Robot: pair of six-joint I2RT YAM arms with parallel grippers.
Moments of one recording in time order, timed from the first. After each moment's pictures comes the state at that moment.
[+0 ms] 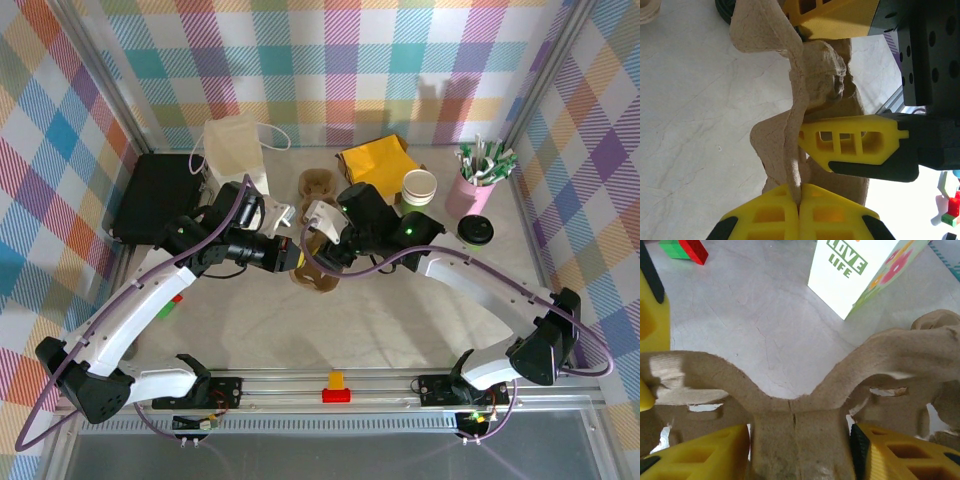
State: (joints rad) left arm -0.63 1.22 1.34 -0.98 0.45 -0.32; right arm 0.87 1.43 1.39 -0.73 -0.10 -0.29
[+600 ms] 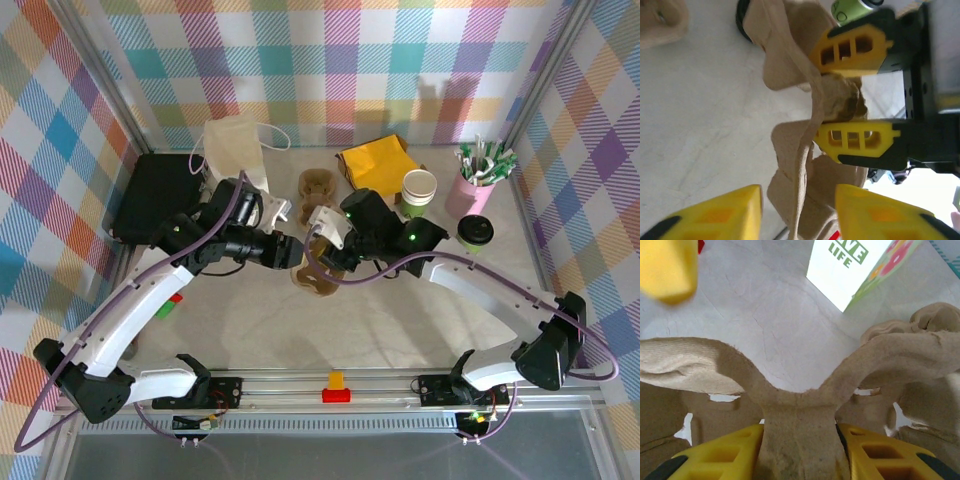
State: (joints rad) left arm -0.63 1.22 1.40 -1.00 0.35 -0.34; right arm 0.88 1.38 1.32 -0.72 -0.08 -0.29
